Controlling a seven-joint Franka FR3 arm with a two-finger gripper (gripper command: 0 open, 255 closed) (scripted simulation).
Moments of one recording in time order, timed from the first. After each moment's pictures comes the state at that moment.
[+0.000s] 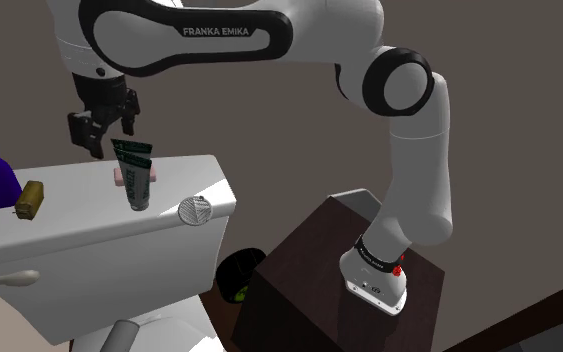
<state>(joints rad) 0.38 0.54 0.41 -1.26 -0.28 1.78 0.31</state>
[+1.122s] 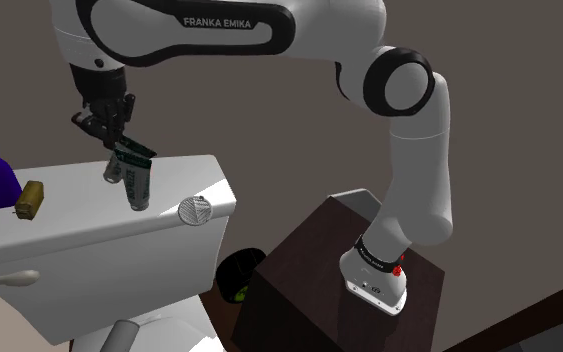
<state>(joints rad) 0.38 0.54 0.41 -1.23 -0.28 1.75 0.31</state>
